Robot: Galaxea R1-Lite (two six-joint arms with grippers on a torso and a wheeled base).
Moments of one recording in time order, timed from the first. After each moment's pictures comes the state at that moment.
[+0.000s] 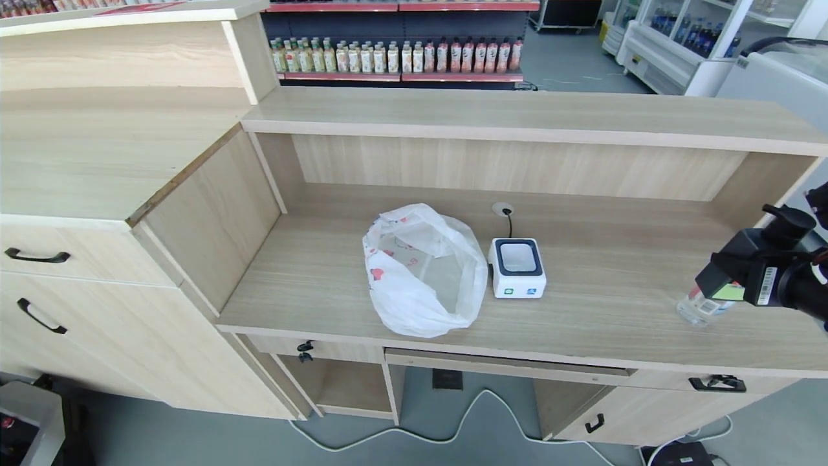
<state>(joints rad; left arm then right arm) 0.00 0.00 0.00 0.00 -0.05 0.00 -0.09 1.37 -0.57 -0.58 -0.04 -0.09</state>
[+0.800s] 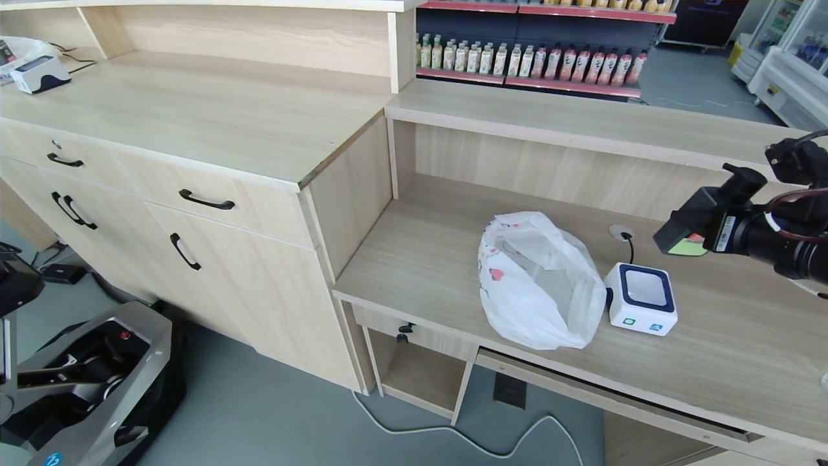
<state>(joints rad) 0.00 0.00 0.00 0.00 -0.05 0.00 -0.09 1.56 -0.82 -0.56 0.11 0.01</state>
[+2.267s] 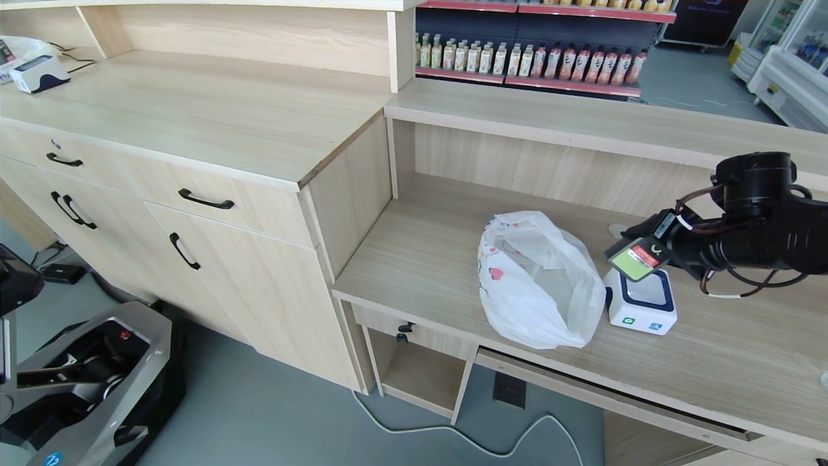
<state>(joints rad) 0.00 0.00 0.00 0.00 -0.05 0.00 -0.05 1.86 -1.17 -0.18 0.06 0.63</state>
